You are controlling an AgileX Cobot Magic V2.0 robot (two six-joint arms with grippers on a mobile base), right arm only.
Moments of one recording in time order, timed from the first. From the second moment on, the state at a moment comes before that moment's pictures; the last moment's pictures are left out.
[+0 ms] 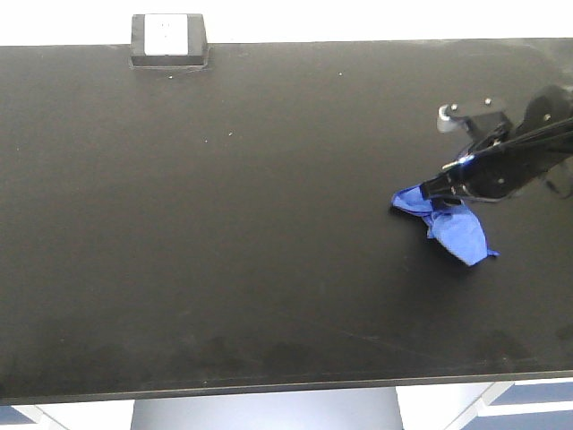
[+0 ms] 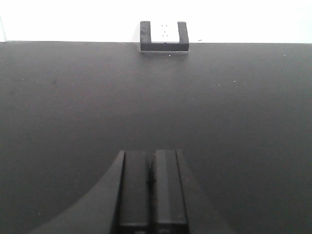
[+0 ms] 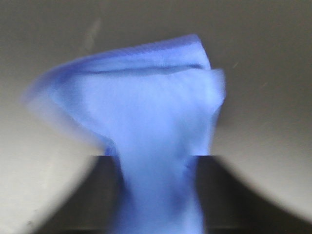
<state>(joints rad) 0.06 1.79 -1.12 0.10 0.60 -0.25</state>
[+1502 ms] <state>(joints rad) 0.06 0.32 -0.26 0.11 0.12 -0.16</state>
